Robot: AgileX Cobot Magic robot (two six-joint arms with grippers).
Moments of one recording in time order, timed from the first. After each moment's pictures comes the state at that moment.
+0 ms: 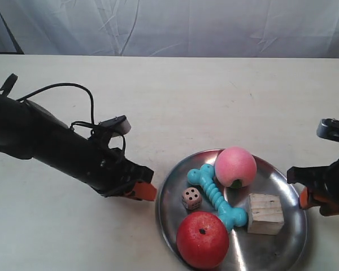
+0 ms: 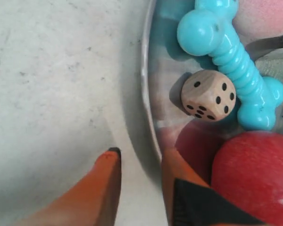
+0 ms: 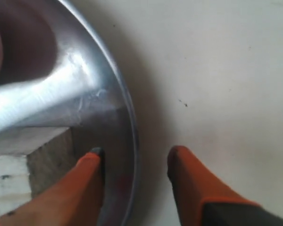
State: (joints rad) left arm -0.49 1.85 -0.77 -1.34 0.65 1.02; right arm -0.07 1.43 -0.52 0.29 0.60 -0.02
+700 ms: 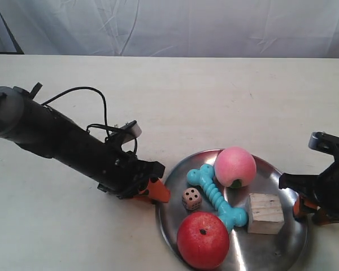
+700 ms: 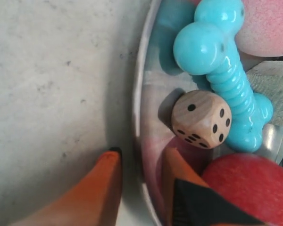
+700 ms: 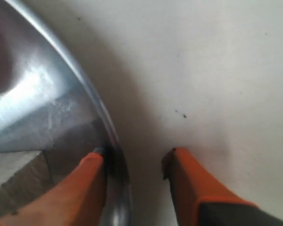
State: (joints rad) left arm -0.49 2.00 -0.85 -1.42 0.76 1.02; right arm -0.07 1.59 -0.52 0.35 0.50 -0.01
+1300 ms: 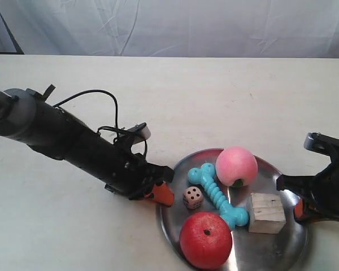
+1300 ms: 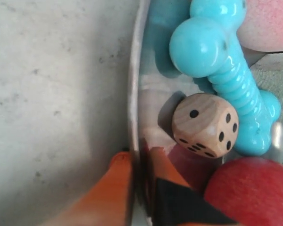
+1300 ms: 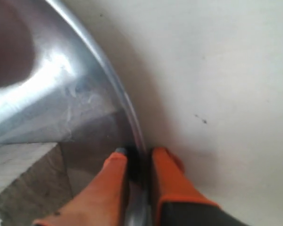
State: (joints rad) left arm -0.55 2.01 -0.88 -1.43 0.72 1.02; right arm -0.07 1.62 -0.52 0.49 0.51 -0.20
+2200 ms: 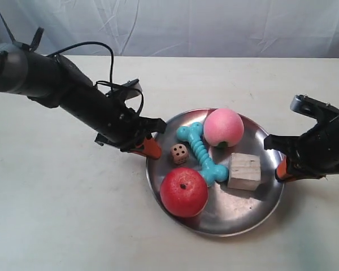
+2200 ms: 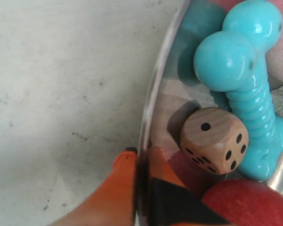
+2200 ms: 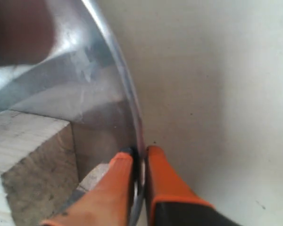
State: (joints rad) left arm -0.45 2.01 -1.16 -1.02 0.75 0.64; right arm -0.08 1.67 -0.74 0.64 0.66 -0.37
